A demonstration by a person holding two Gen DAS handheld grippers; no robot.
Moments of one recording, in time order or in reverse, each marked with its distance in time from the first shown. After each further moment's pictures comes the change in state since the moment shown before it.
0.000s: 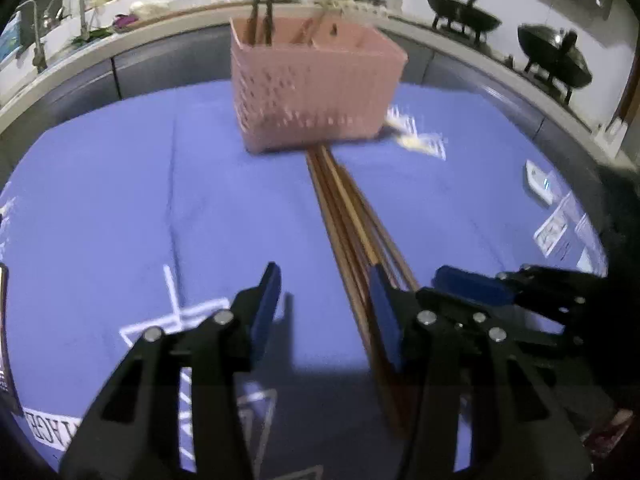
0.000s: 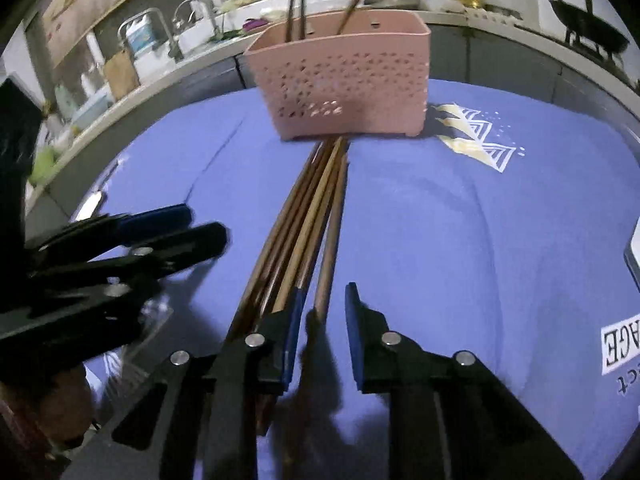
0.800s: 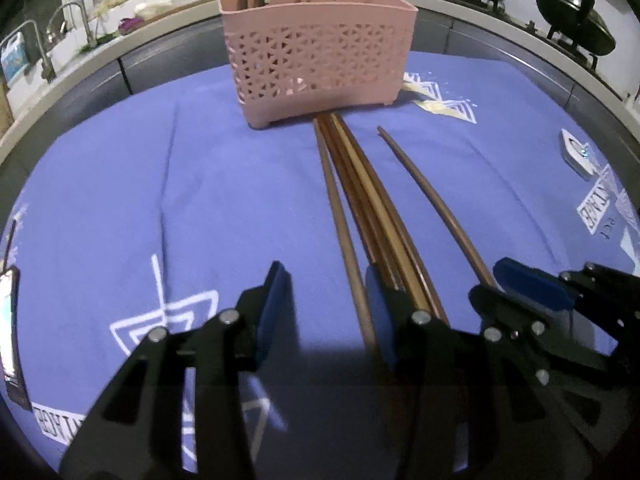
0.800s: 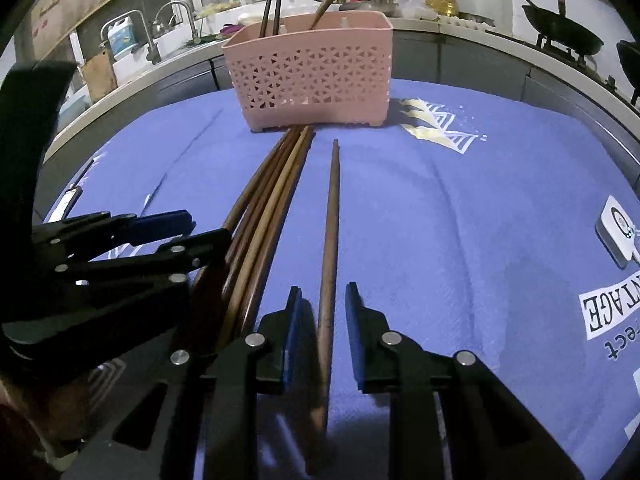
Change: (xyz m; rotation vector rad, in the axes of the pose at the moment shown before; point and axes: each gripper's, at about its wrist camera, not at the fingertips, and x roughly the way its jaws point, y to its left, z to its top) left arm 0.029 -0.017 -0.001 0.044 0.043 0.141; right arm -0.002 -0.009 -0.017 0.062 -0.046 -0.057
